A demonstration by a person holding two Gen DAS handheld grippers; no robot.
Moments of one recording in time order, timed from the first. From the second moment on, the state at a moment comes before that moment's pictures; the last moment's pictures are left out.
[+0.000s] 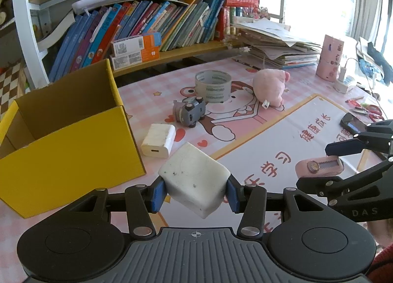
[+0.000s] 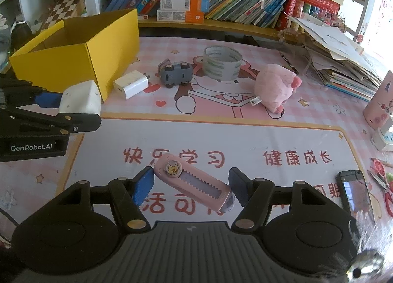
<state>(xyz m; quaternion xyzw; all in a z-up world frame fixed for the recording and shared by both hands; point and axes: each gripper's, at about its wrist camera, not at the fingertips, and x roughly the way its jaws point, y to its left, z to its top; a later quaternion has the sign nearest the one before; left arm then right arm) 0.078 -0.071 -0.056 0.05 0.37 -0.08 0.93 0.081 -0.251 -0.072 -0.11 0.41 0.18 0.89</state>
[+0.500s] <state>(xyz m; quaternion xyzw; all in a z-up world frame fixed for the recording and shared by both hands) 0.057 -0.025 -0.052 0.04 0.37 -0.07 0.93 0.071 -0.202 -0.073 -0.12 0.40 0.21 0.88</state>
